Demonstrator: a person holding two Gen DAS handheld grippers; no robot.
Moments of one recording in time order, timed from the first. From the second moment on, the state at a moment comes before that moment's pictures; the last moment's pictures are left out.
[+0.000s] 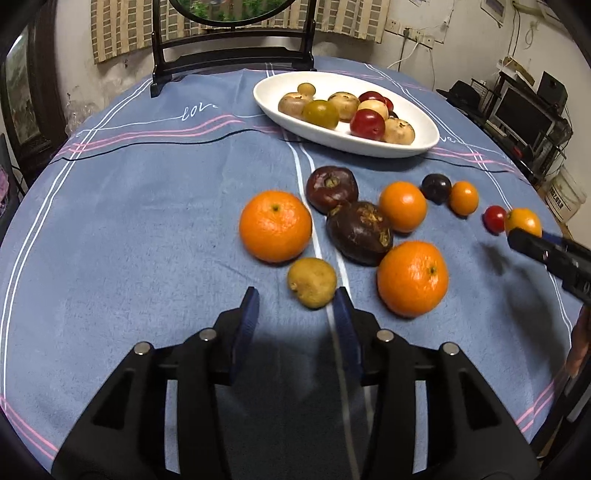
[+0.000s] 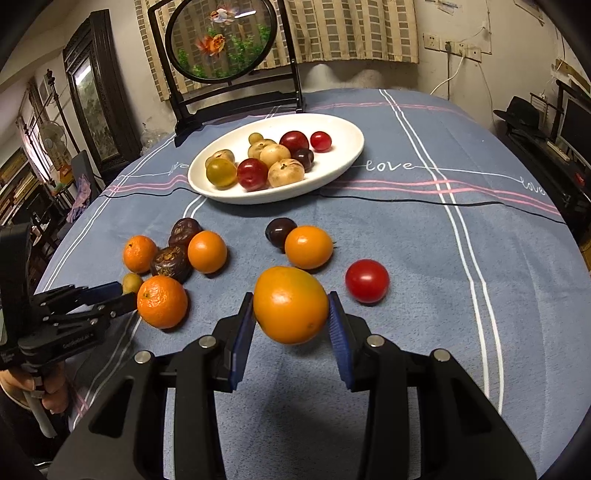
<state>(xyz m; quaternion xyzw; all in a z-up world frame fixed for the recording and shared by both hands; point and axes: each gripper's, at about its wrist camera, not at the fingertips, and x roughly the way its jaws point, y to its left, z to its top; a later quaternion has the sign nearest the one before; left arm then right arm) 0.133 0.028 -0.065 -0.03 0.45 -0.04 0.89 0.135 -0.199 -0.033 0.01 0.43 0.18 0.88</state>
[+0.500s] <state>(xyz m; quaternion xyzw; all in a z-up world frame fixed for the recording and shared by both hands) 0.138 0.021 -0.054 -0.03 0.44 -0.04 0.90 0.129 -0.195 -0.036 0.01 0.43 0.19 0.88</state>
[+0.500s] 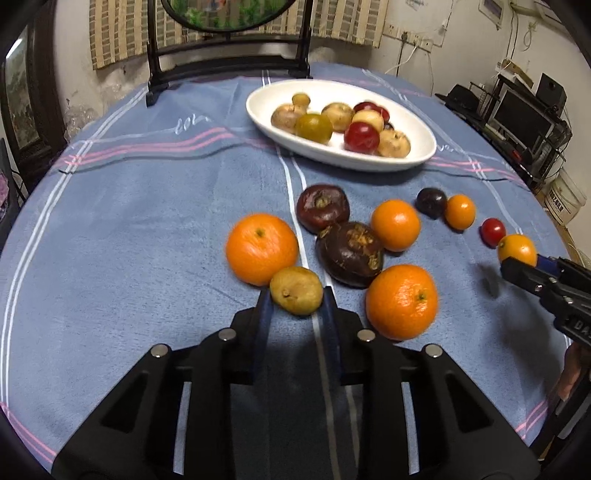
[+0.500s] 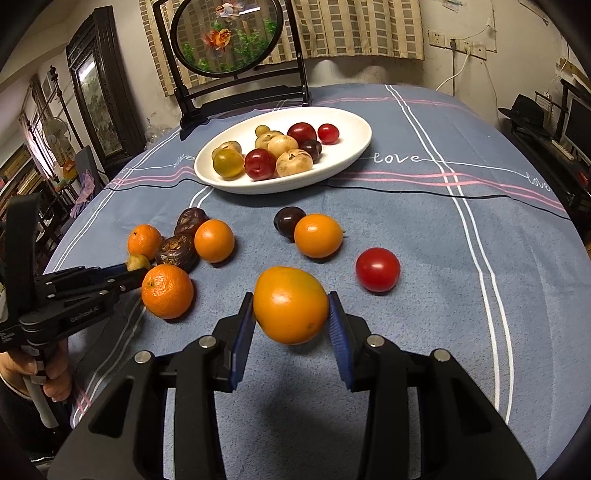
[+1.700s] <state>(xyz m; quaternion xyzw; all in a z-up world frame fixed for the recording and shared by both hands) 0.323 -0.003 -0.007 0.00 0.41 0.00 0.91 0.313 -0.139 -0.013 -0.06 0.41 0.18 0.89</state>
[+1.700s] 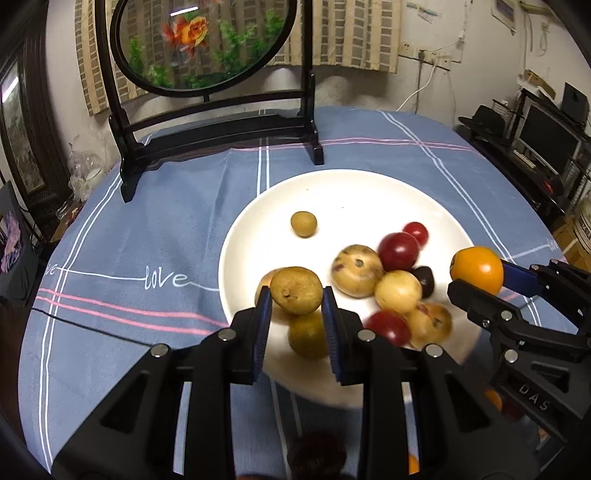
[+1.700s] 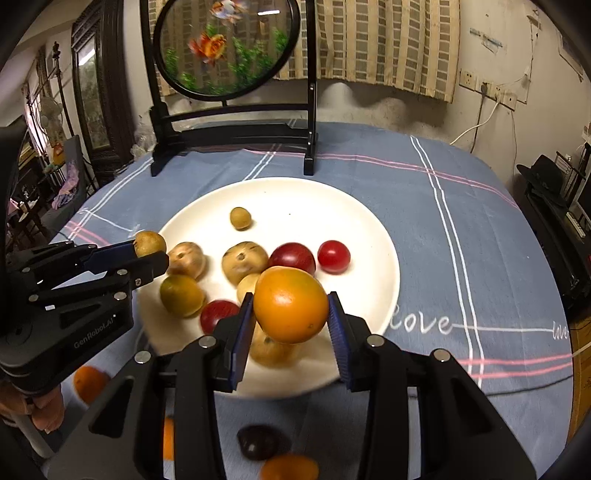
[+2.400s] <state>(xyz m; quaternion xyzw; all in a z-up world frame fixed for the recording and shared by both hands) 0.340 0.010 -0.016 -0.01 0.41 0.04 0.91 0.327 -0.147 -0.020 -0.01 0.42 0.15 0.90</state>
